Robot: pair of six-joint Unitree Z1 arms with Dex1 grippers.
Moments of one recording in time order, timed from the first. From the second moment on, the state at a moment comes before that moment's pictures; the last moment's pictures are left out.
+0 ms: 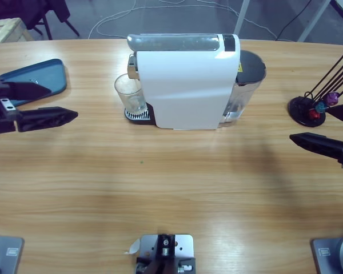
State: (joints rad) arm 0 -0.71 1.17 -0.67 0.10 -0.13 0.00; arm 1 0.67 0.96 -0.57 0.22 -0.10 0.06
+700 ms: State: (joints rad) arm 0 -0.71 1.17 -0.65 0.10 -0.16 0.02; arm 1 0.67 0.96 -0.56 0.22 -0.10 0.06
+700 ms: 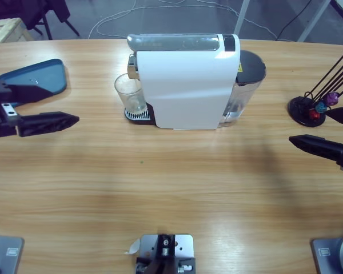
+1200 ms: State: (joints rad) arm 0 -0.71 1.07 -0.63 0.10 -0.16 0.03; arm 1 0.67 0.96 -0.56 0.21 -0.09 0.06
